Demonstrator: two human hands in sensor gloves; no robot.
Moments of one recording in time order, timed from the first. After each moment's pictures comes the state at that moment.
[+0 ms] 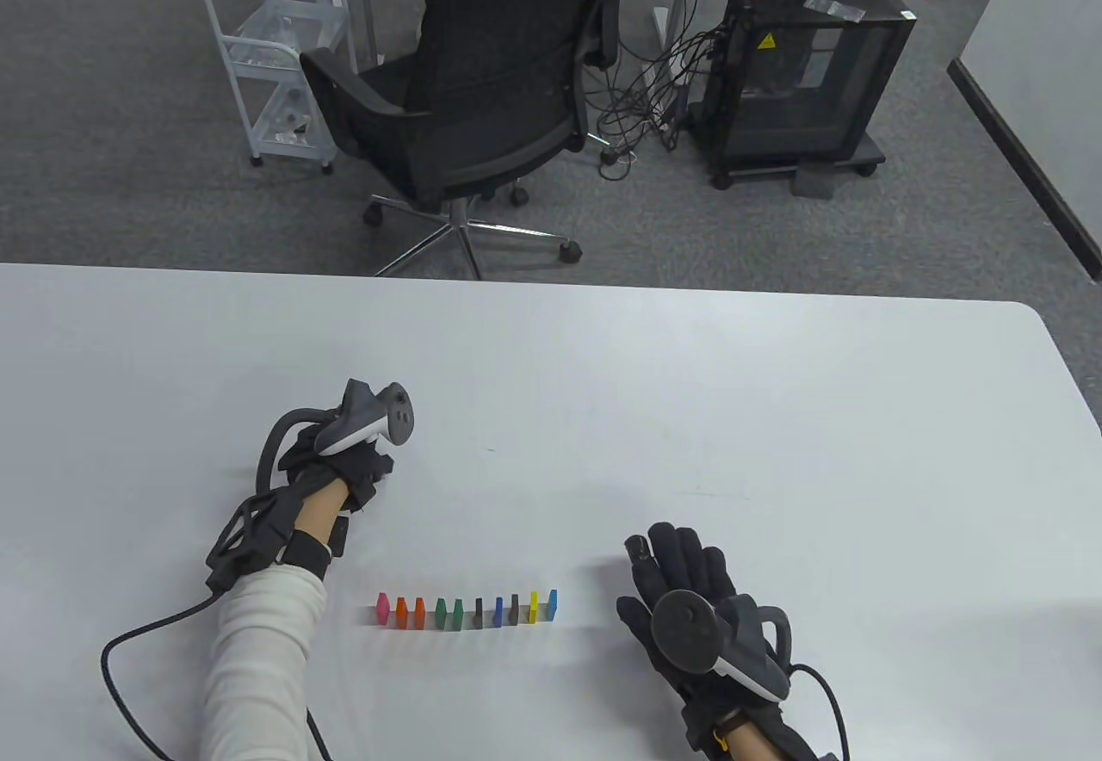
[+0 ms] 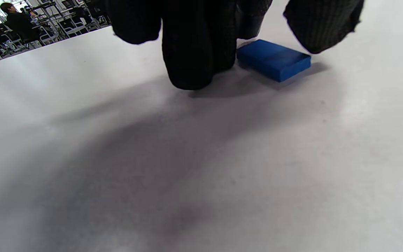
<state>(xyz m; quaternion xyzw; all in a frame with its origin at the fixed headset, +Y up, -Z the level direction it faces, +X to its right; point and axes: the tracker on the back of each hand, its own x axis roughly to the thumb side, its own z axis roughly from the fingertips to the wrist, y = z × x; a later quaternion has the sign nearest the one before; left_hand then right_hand) -0.226 -0.758 -0.446 -0.25 0.05 -0.11 0.96 0.148 -0.733 -0.257 0.16 0.03 0.98 0.09</state>
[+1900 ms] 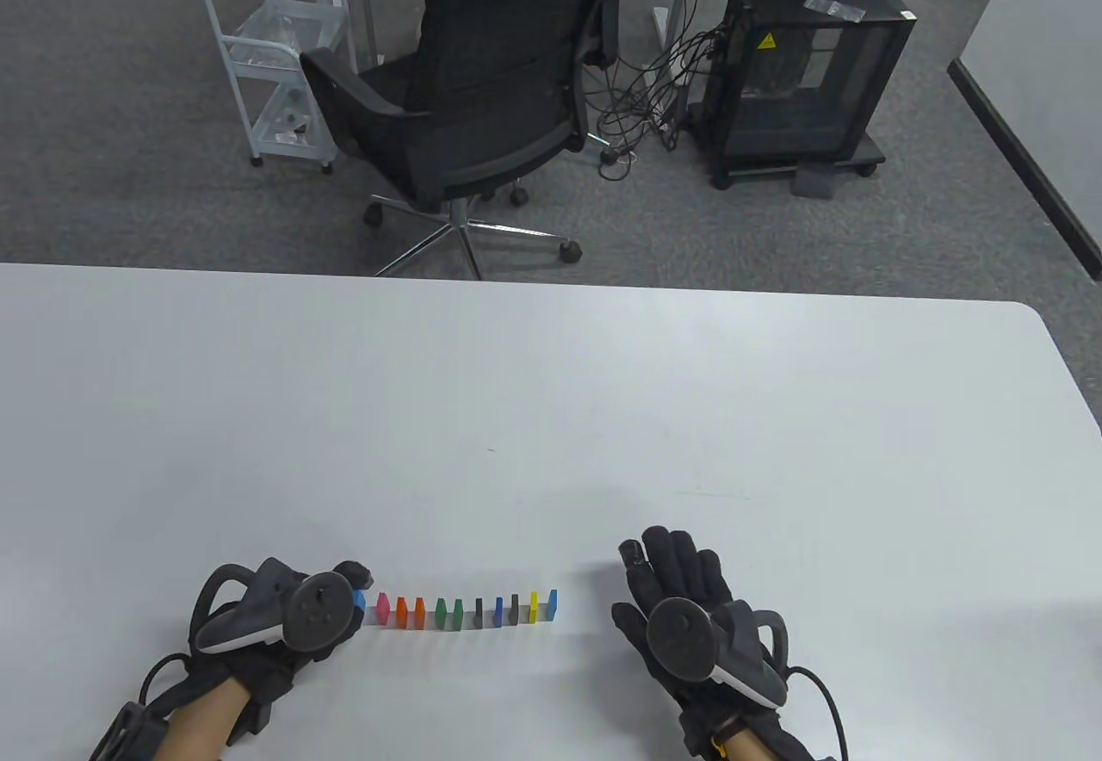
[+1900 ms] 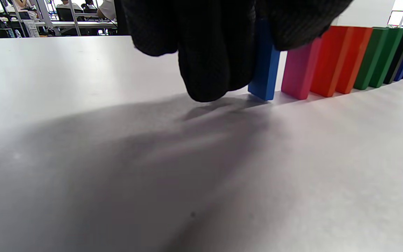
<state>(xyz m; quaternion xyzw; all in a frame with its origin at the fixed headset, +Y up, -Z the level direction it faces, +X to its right) -0.246 -0.752 -0.254 -0.13 -0.21 -0.01 0.97 0.143 -0.734 -0.252 0.17 0.02 0.98 0.09</state>
